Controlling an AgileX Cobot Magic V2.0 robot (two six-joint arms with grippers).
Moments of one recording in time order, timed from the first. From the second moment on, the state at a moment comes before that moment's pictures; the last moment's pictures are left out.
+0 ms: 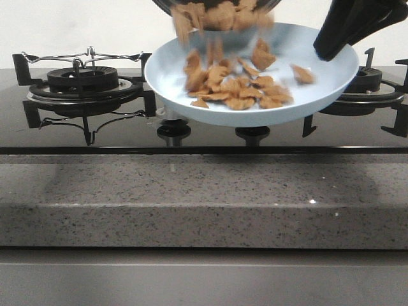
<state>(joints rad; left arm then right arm) -0.30 1.31 -1.17 -1.70 0.90 1.97 0.28 1.36 -1.14 0.35 0.76 -0.11</state>
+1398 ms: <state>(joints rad) -0.30 1.31 -1.17 -1.77 0.41 1.60 0.28 1.36 -1.14 0.35 0.76 -0.11</state>
